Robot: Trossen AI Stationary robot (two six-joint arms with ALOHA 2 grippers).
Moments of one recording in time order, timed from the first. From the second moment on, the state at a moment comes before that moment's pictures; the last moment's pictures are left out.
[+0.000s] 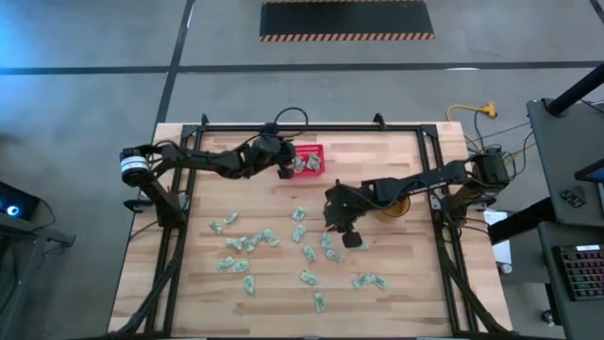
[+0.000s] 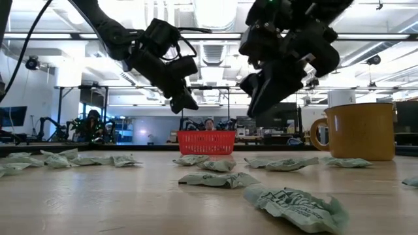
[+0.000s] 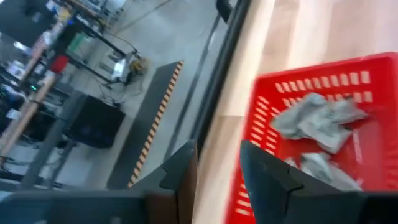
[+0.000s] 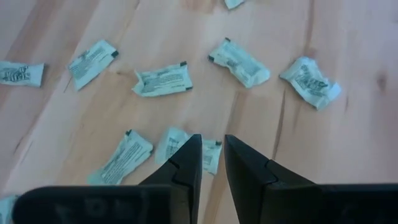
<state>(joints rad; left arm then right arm) 0.35 1.61 0.86 0.31 -0.42 0.53 0.03 1.64 0.93 -0.20 -0.24 -0.14</state>
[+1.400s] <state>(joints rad) 0.21 1.34 0.83 -0.18 -0.42 0.27 0.11 1.83 0.88 -0.07 -0.18 -0.16</state>
